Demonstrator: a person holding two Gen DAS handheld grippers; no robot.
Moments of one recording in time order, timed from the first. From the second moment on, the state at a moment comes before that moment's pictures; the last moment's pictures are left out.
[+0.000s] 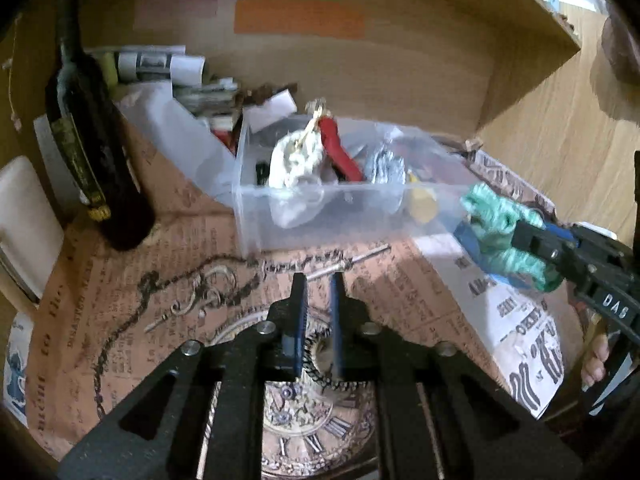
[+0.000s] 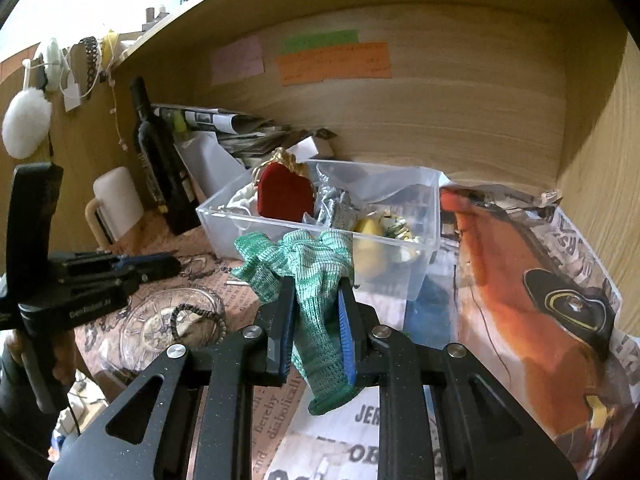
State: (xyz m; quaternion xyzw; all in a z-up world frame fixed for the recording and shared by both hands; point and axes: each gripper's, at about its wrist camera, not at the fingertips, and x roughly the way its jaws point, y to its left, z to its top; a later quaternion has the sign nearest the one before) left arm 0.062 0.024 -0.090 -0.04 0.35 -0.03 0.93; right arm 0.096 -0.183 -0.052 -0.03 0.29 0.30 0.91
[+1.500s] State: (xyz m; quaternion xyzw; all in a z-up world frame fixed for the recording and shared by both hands) left arm 0.071 0.008 -0.063 -0.03 0.30 -0.03 0.95; right arm 0.120 -0.188 -0.032 -0.02 0.27 0.29 0.92
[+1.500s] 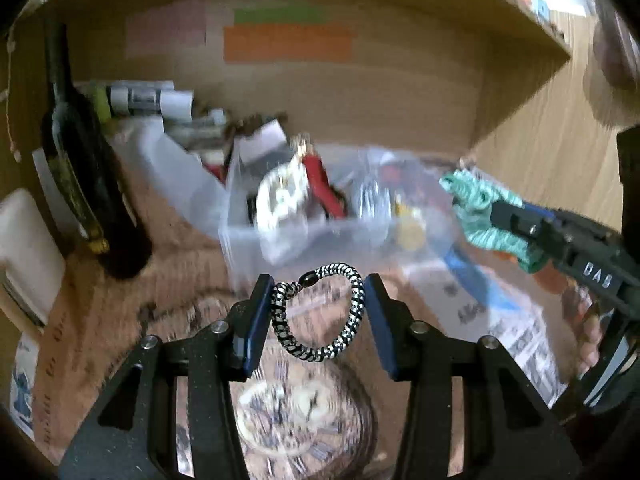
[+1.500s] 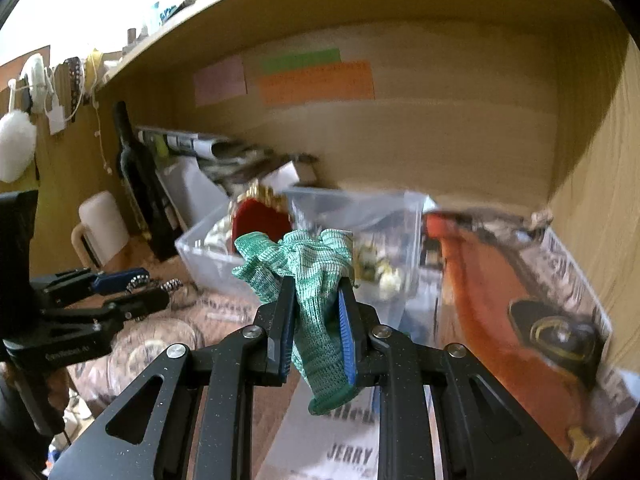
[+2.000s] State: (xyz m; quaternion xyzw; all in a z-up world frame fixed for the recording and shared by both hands) left arm 0.140 0.030 -0.033 -0.03 0.27 0.00 0.96; right arm 0.176 -0.163 -0.006 -0.04 0.23 0.26 0.94
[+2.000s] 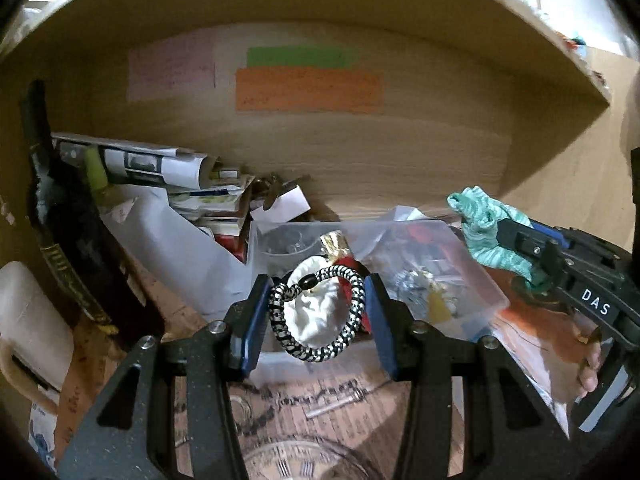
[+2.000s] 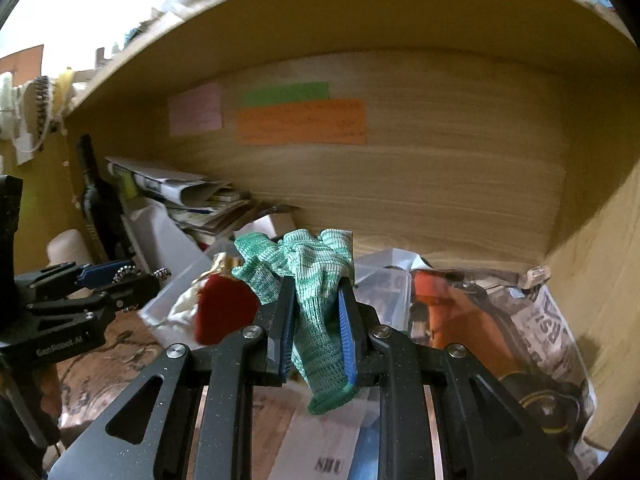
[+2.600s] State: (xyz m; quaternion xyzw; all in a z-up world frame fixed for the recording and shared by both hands) left arm 0.193 0.033 -0.072 -0.03 0.33 -0.01 0.94; right arm 0.234 -0.133 -0.061 -0.07 0.34 0.23 0.91
